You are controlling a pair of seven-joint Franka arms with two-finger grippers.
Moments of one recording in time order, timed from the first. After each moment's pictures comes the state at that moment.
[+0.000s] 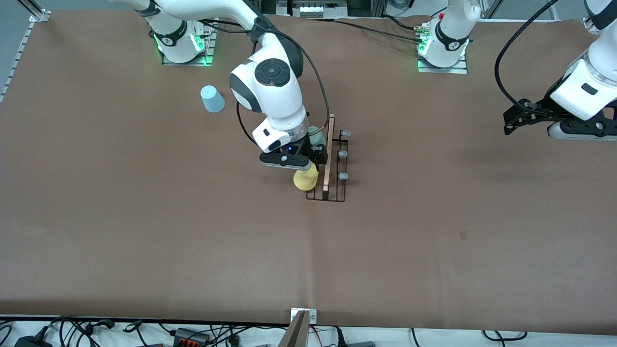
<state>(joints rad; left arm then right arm) 0.02 -0.02 -0.10 -1.68 0.02 1.70 -0.05 0.63 0.57 0.13 -1.50 -0.17 2.33 1.02</state>
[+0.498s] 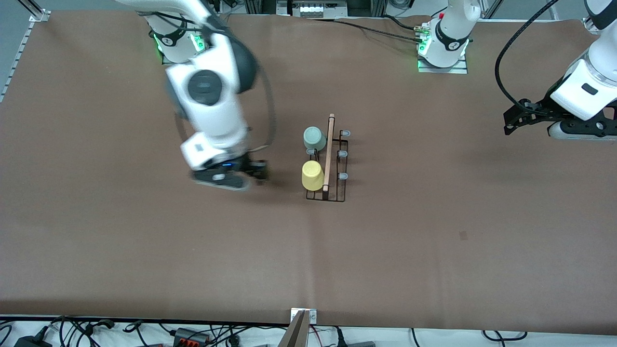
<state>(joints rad) 0.02 -0.02 -0.10 -1.68 0.02 1.70 -0.05 0.39 0.39 0.10 -1.53 -0.17 2.02 0.70</state>
